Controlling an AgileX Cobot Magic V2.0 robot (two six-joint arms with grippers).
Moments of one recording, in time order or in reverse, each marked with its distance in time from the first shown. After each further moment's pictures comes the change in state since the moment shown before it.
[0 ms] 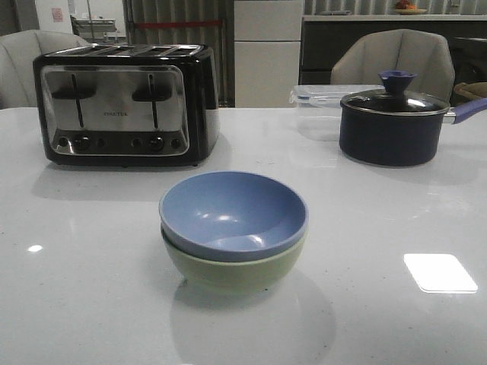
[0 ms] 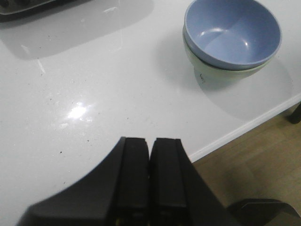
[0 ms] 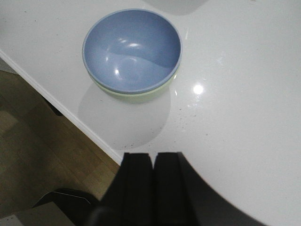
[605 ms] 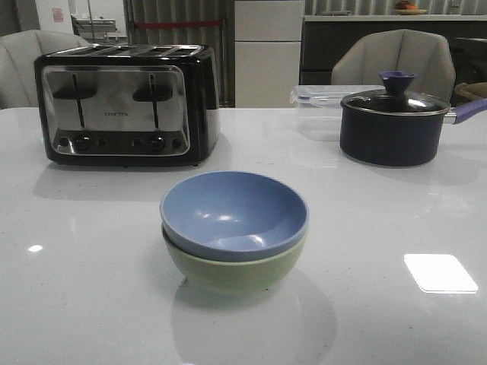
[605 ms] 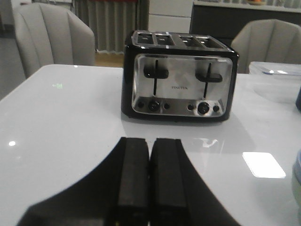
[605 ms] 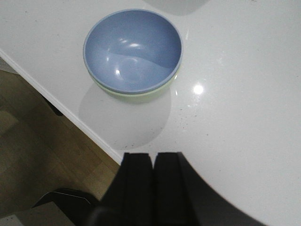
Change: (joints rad) left arm 0.486 -0.540 0.464 -0.090 -0.544 -0.002; right arm 0.000 0.000 0.000 0.000 0.000 0.000
